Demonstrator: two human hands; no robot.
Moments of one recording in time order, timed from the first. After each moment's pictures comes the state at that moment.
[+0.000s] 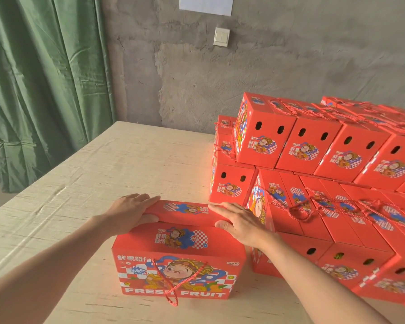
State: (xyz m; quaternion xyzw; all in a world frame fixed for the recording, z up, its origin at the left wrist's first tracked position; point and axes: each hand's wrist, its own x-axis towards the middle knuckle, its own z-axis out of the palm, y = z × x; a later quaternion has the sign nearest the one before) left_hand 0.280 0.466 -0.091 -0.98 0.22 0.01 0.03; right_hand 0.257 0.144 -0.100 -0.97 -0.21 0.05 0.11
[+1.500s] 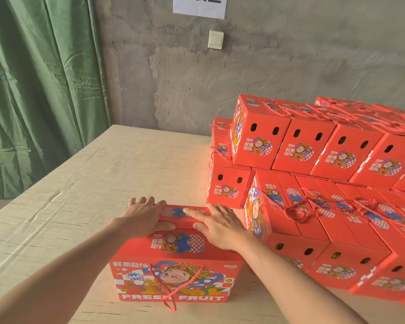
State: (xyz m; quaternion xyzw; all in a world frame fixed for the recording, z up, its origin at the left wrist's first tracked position) left_hand 0.283 0.424 -0.090 -0.98 0.18 0.06 0.05; right_hand 0.253 0.195 -0.090 -0.98 -0.21 0.05 0.02
